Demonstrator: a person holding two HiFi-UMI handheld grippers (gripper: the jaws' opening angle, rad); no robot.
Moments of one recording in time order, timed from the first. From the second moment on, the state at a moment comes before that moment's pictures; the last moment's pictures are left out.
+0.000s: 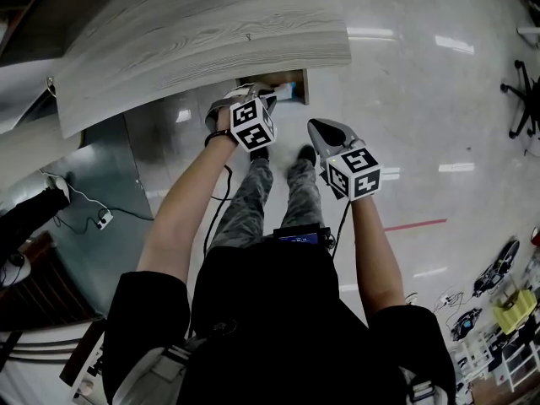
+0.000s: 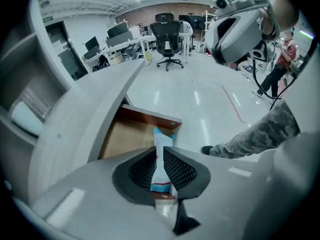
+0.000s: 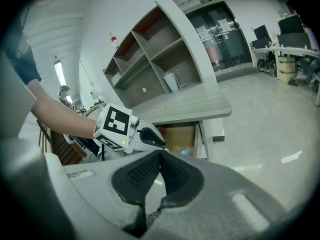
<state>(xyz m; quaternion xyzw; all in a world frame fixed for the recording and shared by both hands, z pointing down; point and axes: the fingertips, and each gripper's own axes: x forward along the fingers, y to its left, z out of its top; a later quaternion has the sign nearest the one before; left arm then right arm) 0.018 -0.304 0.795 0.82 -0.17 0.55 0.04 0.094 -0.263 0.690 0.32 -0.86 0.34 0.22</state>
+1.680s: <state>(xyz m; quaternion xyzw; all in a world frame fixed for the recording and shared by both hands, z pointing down) -0.012 -0.264 0.555 0.90 -0.34 0.19 0.20 0.076 -0.259 0.538 0.38 -0.87 0.24 0.18</state>
